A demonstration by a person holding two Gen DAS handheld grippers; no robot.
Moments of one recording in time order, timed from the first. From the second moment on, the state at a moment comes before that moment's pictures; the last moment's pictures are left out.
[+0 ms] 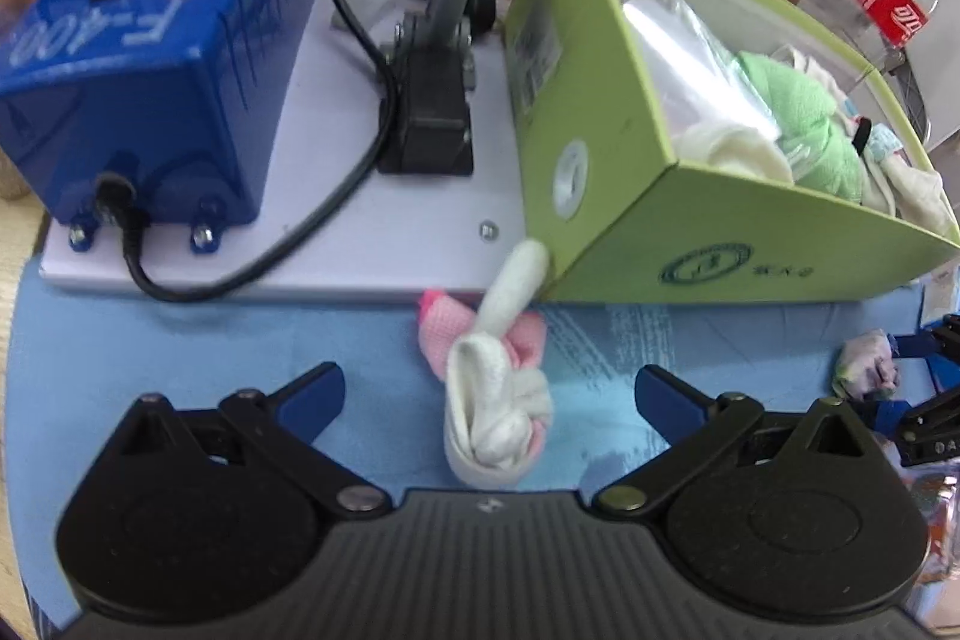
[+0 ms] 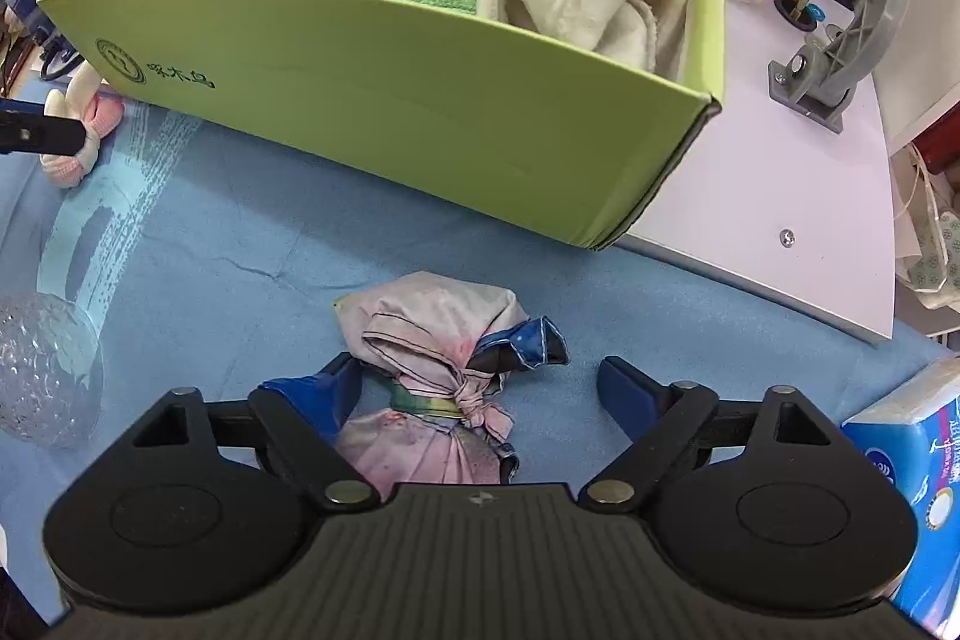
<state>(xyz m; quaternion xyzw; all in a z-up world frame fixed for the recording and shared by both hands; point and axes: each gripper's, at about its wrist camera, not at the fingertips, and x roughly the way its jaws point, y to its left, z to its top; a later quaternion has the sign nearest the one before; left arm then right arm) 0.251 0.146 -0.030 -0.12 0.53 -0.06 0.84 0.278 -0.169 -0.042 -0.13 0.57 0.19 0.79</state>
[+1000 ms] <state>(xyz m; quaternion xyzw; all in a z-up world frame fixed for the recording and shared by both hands) 0.269 0.108 0.111 -0.13 0.40 -0.16 0.89 0.278 -0.191 0.104 0.00 0.36 0.29 0.89</state>
